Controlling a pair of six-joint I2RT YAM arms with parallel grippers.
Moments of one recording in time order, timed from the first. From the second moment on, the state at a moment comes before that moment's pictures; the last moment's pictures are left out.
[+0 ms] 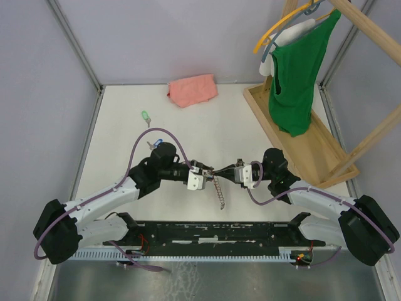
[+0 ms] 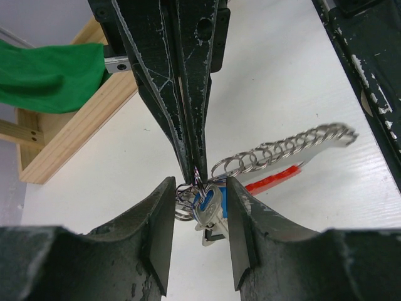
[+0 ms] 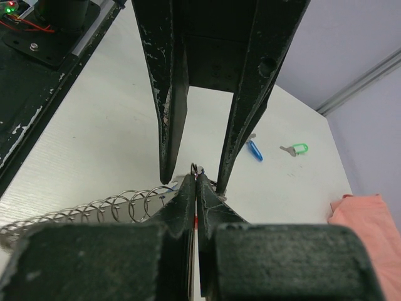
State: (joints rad) left arm -0.79 1.08 0.64 0.04 0.71 0.86; right arm 0.64 1.14 0.41 0.65 -0.96 -0.67
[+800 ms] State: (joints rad) left arm -0.78 0.96 0.45 0.34 0.58 0.67; right arm 0.64 1.28 0.35 1.11 -0.82 -0.32
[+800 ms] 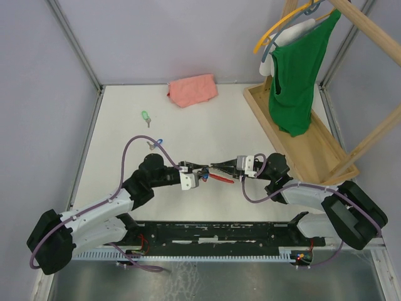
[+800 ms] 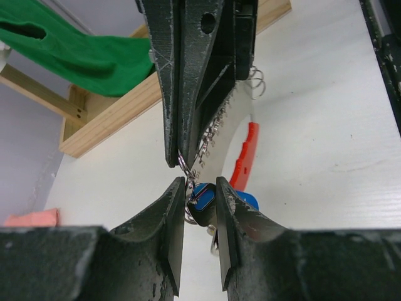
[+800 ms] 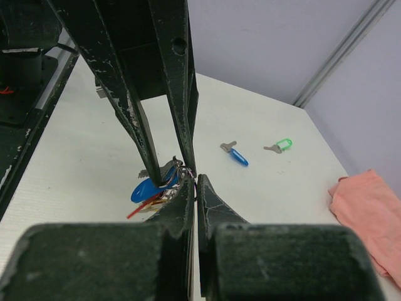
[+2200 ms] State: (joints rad) left arm -0.81 0.99 0.40 0.61 0.40 -0.02; right arm 0.64 1.21 0.37 0.96 -0.59 -0.46
